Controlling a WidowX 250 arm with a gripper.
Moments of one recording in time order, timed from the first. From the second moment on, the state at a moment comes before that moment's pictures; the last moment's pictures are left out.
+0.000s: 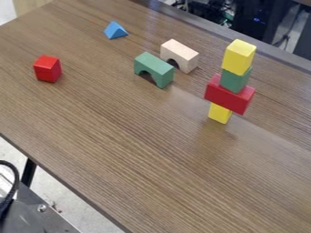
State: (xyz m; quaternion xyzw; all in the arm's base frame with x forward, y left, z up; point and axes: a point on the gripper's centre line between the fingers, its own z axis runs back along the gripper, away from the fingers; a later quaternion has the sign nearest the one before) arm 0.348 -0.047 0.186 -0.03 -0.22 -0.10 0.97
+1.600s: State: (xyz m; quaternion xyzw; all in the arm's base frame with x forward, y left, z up) arm 0.357 -0.059 0.149 -0.05 -0.11 -0.02 0.99
